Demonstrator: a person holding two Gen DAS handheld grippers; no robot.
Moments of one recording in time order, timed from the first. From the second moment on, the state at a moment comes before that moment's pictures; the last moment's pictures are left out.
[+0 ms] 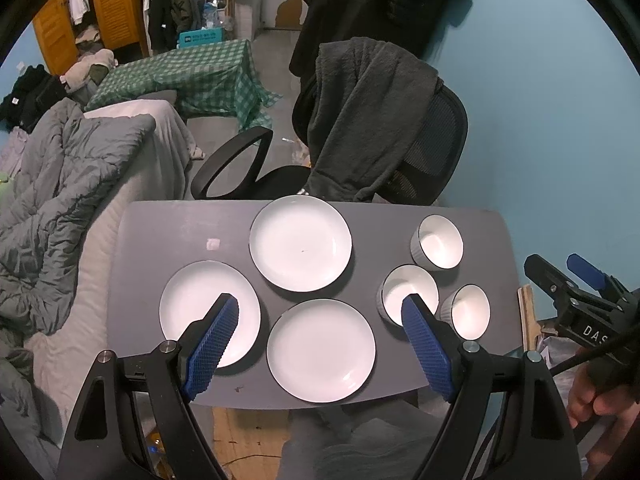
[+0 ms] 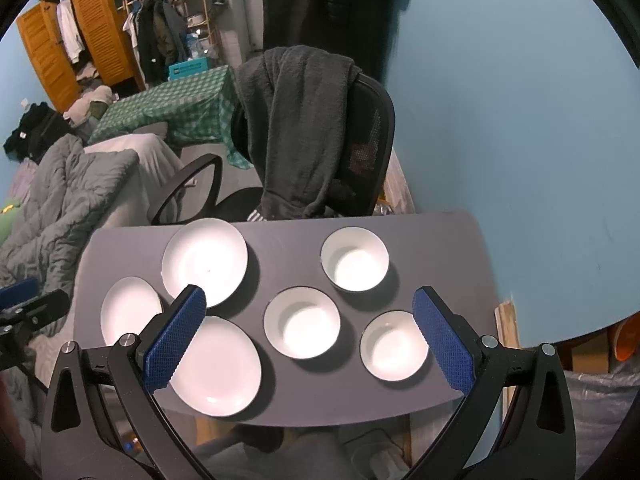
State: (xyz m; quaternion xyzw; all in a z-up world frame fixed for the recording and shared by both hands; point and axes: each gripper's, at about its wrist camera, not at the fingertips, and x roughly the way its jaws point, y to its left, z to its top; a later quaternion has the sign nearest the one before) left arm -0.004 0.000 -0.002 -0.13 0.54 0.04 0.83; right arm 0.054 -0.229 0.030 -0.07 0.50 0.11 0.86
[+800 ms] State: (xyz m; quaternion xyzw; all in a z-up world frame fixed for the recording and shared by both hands) left arm -0.001 -0.007 0.001 -0.13 0.54 0.04 0.83; right arm 0.063 -0.225 0.030 -0.07 0.50 0.12 0.85
